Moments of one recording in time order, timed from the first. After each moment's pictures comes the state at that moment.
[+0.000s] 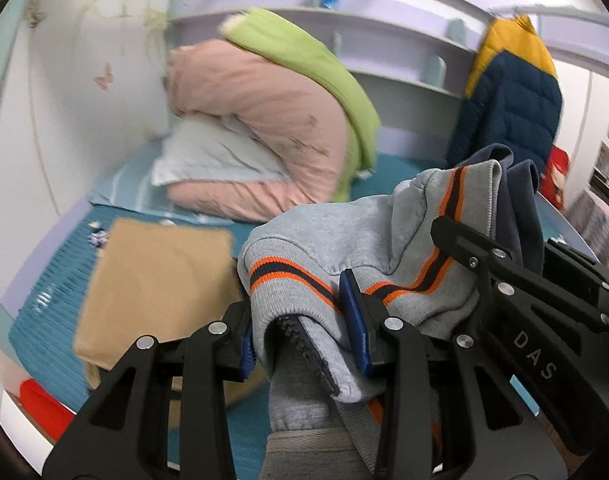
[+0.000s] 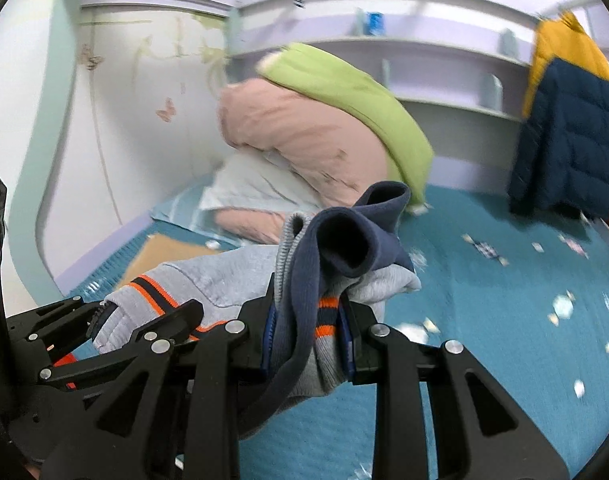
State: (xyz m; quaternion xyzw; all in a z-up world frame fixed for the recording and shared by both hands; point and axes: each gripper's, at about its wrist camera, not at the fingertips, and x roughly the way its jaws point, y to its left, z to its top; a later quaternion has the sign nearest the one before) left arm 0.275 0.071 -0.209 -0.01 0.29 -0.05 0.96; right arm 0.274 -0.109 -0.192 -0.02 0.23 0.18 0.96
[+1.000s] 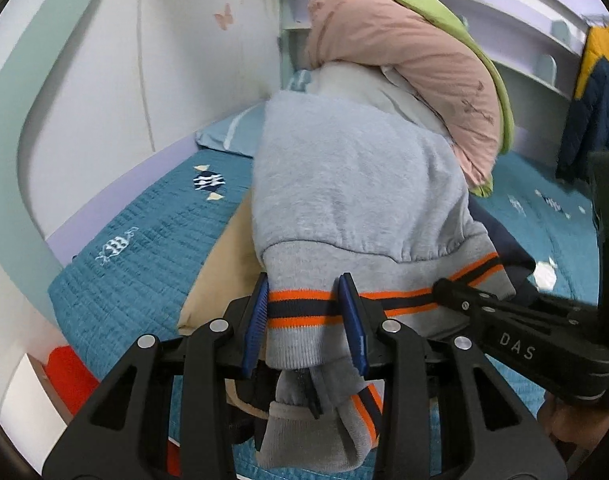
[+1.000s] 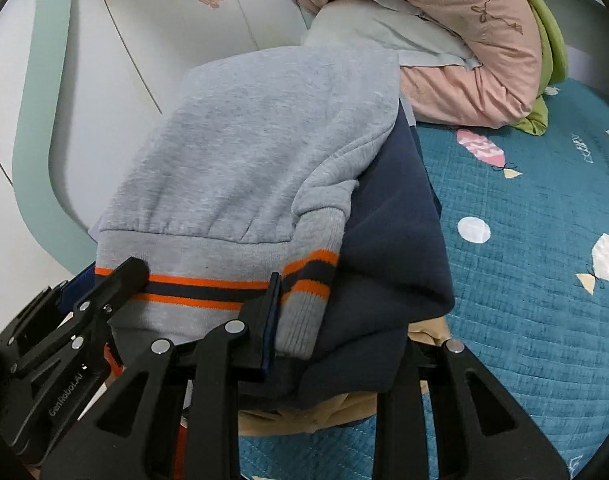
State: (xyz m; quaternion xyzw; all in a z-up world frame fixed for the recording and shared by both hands) left arm 0.287 0.259 -0.327 -0.03 0.30 0.10 0.95; right arm 0.355 0.057 -0.351 0.06 0.41 0.30 0.86
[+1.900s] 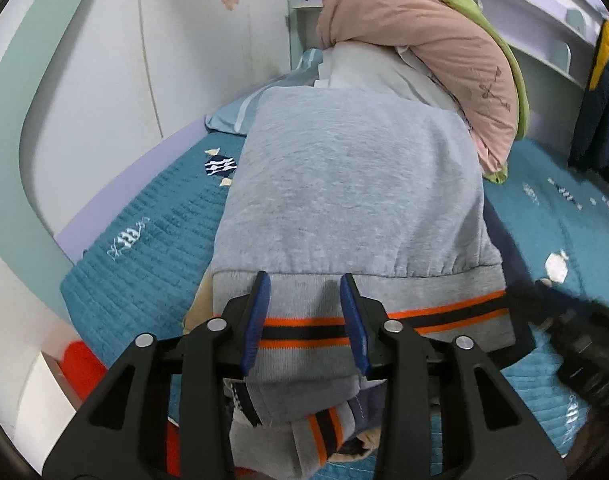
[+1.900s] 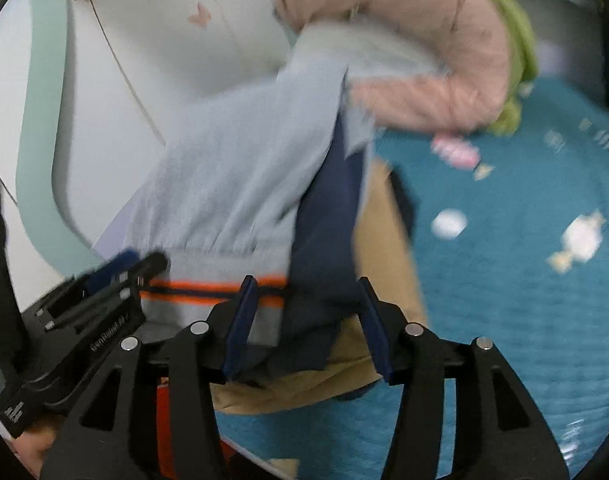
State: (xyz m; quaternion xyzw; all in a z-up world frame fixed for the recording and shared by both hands) left arm 0.301 0.270 -0.323 -0.03 0.35 0.11 0.93; right arm 0.310 0.042 -0.304 0.05 0.35 0.25 0.90
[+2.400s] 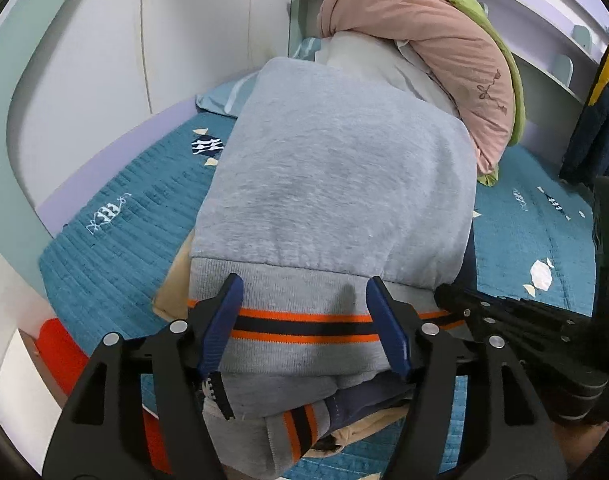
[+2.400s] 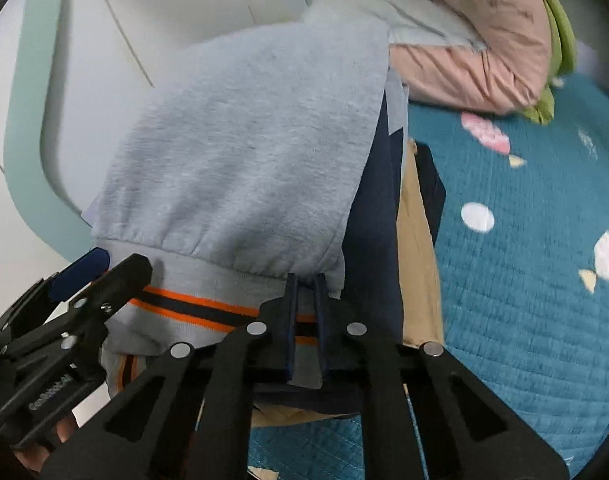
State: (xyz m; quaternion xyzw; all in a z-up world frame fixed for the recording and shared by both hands) left arm 0.309 0.264 -0.335 -0.06 0.37 0.09 0.92; right arm 0.358 0.078 -0.359 0.02 0.45 0.29 0.85
